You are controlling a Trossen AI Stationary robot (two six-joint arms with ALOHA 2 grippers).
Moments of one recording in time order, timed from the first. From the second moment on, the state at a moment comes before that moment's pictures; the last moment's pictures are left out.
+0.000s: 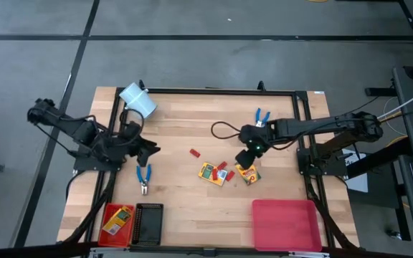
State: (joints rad) left arm -0.44 0.83 0.90 -0.80 -0.59 -1.13; right arm 0.02 1.41 1.02 -0.77 -0.16 0.85
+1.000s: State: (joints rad) left arm -0.37 0.92 0.90 -0.65 -0.46 -1.09; right arm 0.14 1.41 0.64 -0.54 -0.15 1.16
